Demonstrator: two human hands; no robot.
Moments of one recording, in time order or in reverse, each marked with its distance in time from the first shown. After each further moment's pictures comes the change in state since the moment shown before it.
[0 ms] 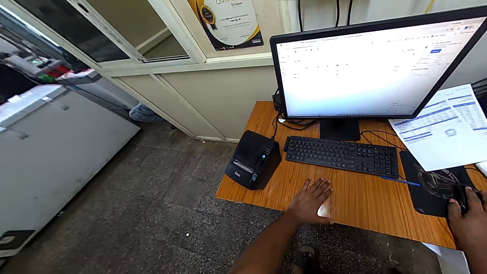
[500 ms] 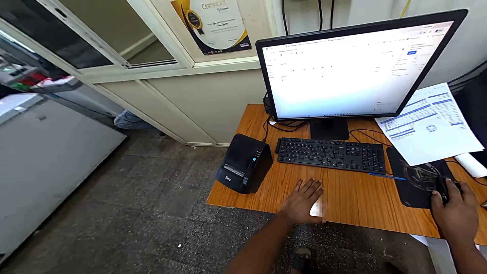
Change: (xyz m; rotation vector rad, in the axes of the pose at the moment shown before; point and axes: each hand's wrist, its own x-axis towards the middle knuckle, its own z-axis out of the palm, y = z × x) left_hand -0.001 0.001 -0.002 0.007 -0.007 -0.010; right_hand 0.000 -0.001 -0.001 -0.029 0.012 -0.012
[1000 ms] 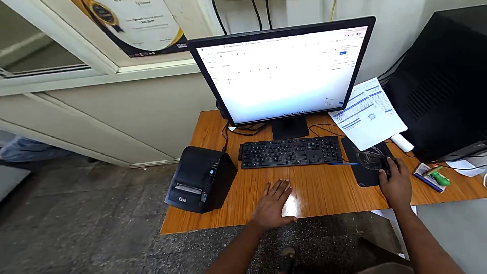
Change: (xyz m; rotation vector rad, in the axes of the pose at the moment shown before) left_hand 0.003 0.002 0.005 0.092 0.074 0.015; right_hand -0.001 0.001 0.003 -0.053 0.030 0.068
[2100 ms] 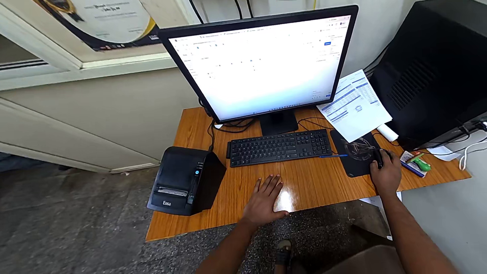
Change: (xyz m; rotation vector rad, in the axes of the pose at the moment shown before) left_hand -0.001 -0.002 0.003 0.030 0.009 -0.001; right_hand -0.002 0.000 -0.002 0.004 0.100 0.128
